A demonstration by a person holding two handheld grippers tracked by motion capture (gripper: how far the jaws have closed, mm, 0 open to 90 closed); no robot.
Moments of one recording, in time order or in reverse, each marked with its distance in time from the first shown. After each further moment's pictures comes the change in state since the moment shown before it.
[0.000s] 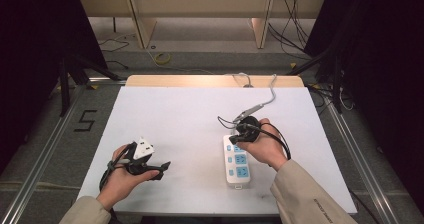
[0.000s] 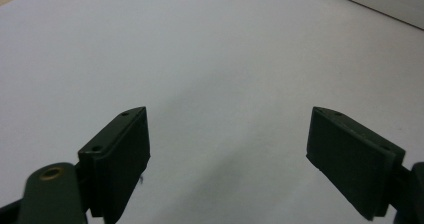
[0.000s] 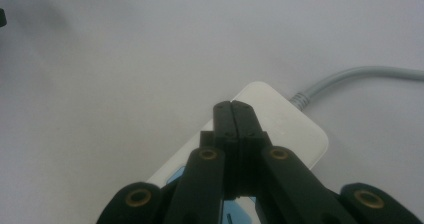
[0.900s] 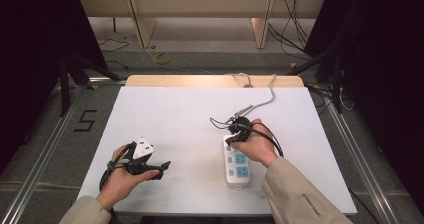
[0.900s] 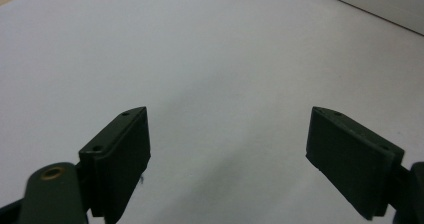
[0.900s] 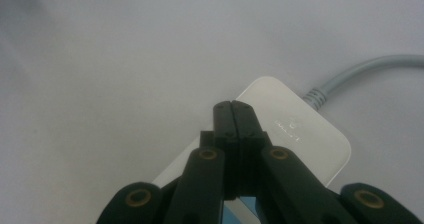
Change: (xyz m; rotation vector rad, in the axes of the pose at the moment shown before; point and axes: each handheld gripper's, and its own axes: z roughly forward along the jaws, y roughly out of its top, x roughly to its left) left arm 0.000 0.000 -0.001 -0.008 0.003 -0.013; right arm 0.001 0.007 0.024 0.088 -0.017 0.010
